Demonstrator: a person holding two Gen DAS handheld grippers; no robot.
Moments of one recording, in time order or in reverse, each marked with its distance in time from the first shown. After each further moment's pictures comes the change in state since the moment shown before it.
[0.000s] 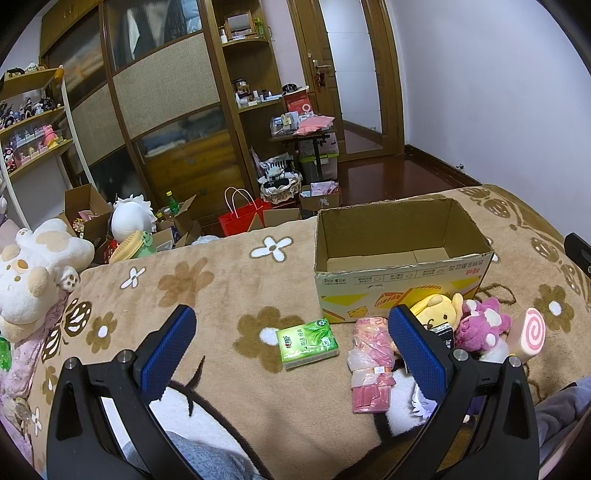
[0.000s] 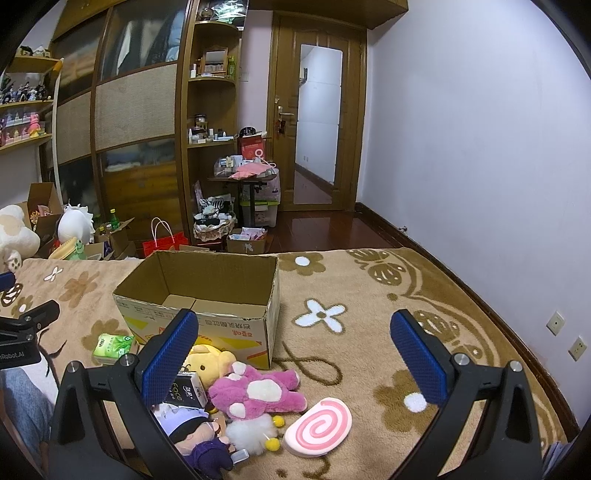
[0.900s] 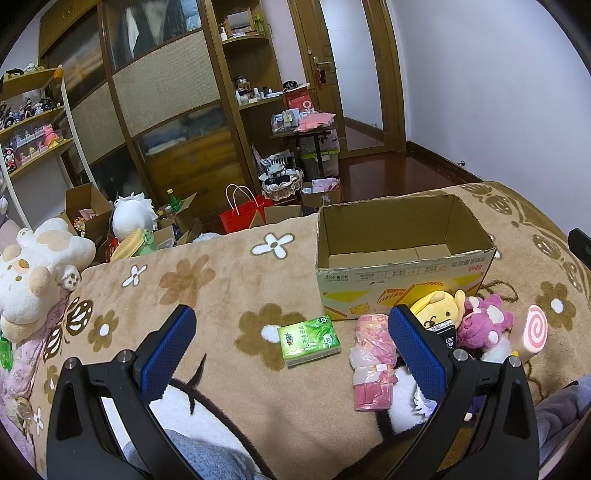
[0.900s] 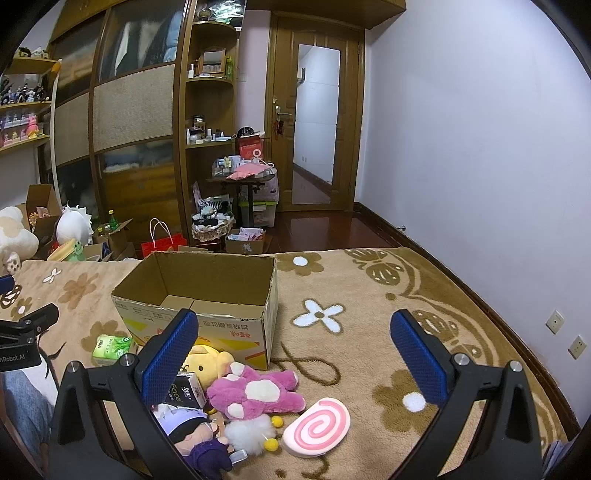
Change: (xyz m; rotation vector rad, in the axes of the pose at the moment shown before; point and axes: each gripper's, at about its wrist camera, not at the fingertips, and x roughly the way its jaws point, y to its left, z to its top) left arm 0.000 -0.001 -0.001 0.004 0.004 0.002; right arm 0.000 -0.002 0.000 0.004 -0.001 -0.001
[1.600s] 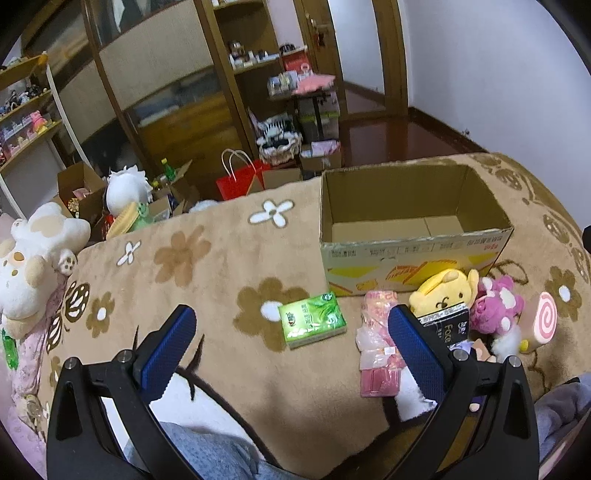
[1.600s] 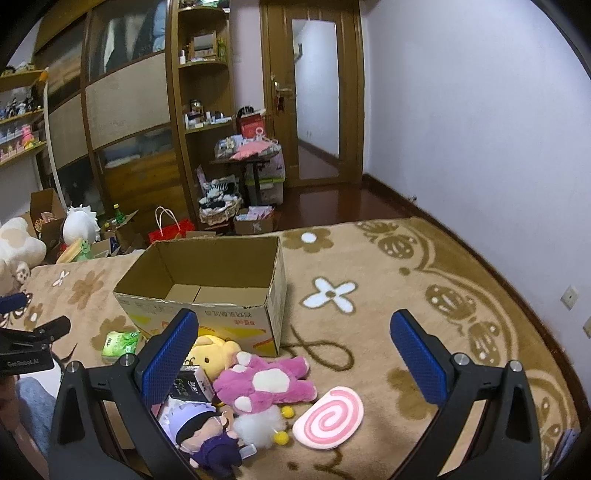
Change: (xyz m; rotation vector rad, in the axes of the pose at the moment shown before) left arm 0.031 0.004 0.009 0.027 0.186 0.009; right arm 0.028 -0.013 -0.002 0.076 0.117 0.058
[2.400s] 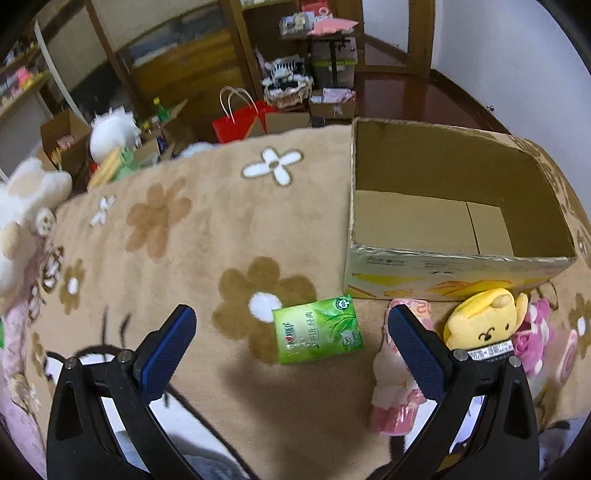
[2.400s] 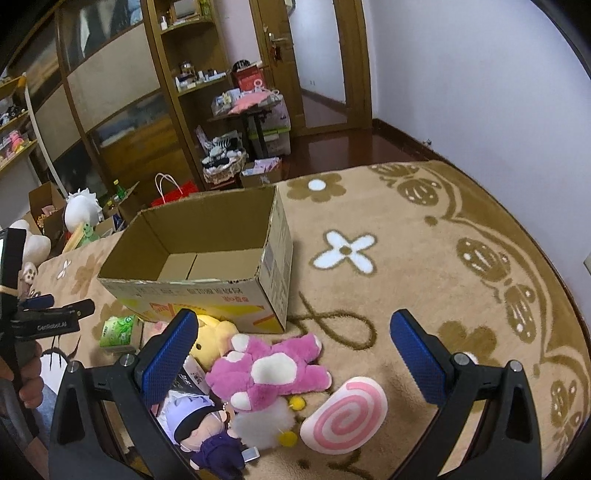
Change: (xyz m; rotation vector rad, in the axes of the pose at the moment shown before) left arm 0.111 0.009 0.029 -0.097 0.244 -0.025; right arm 0.069 -0.014 -0.004 0.072 0.215 0.069
